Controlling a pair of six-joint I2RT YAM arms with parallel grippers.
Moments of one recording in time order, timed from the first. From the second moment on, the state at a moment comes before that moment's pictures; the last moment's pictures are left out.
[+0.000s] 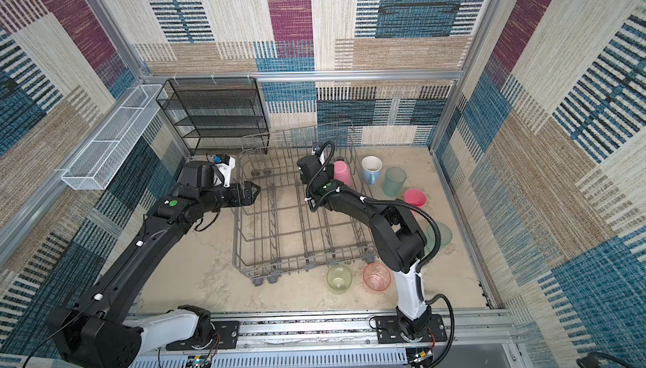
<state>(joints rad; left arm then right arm) -0.26 1.23 1.19 -0.65 0.17 -0.30 0.67 1.99 1.51 -0.02 0.59 0.37</state>
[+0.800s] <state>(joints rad) -0.22 1.24 1.18 -0.63 0.22 -0.31 0.69 2.06 1.46 0.01 0.64 0.38</state>
